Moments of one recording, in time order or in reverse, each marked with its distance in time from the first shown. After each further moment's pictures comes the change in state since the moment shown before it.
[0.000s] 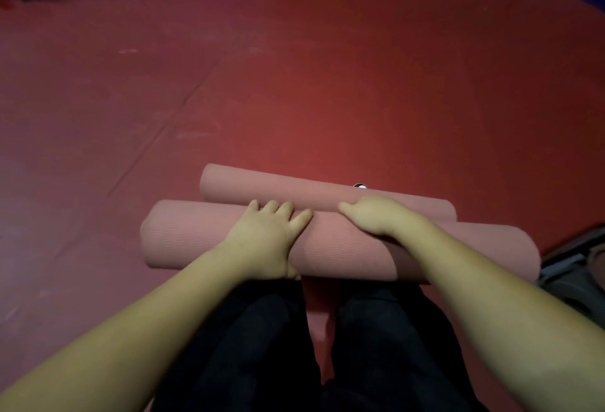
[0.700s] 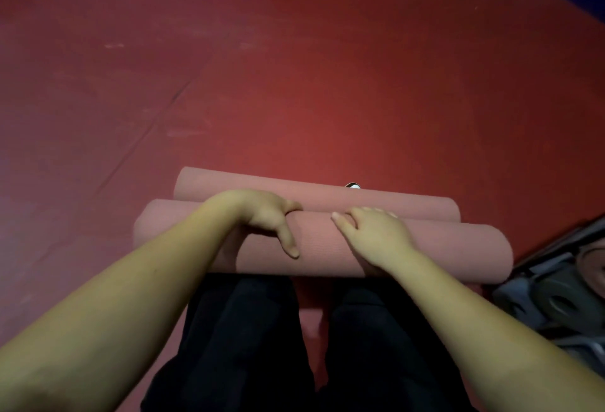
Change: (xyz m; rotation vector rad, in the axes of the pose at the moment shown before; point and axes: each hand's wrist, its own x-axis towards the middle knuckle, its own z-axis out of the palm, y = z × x) left_hand 0.076 -0.048 -0.004 -0.771 -0.642 -0.058; right_hand -0.007 0.016 0.044 -0.166 0.383 -0.063
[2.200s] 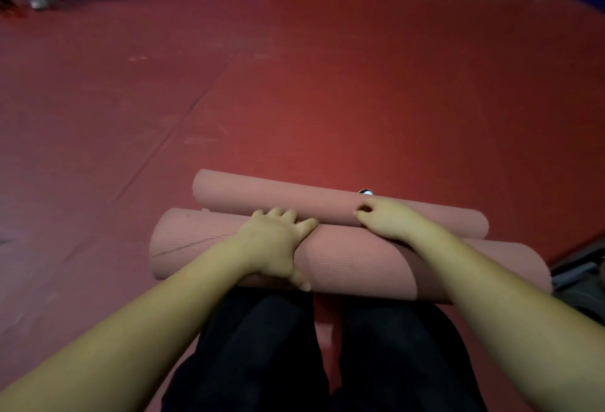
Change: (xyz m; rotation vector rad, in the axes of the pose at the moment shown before) left_hand -0.053 0.012 0.057 0.614 0.421 0.022; right_hand 0.041 0.012 -0.020 0.210 -0.282 0.051
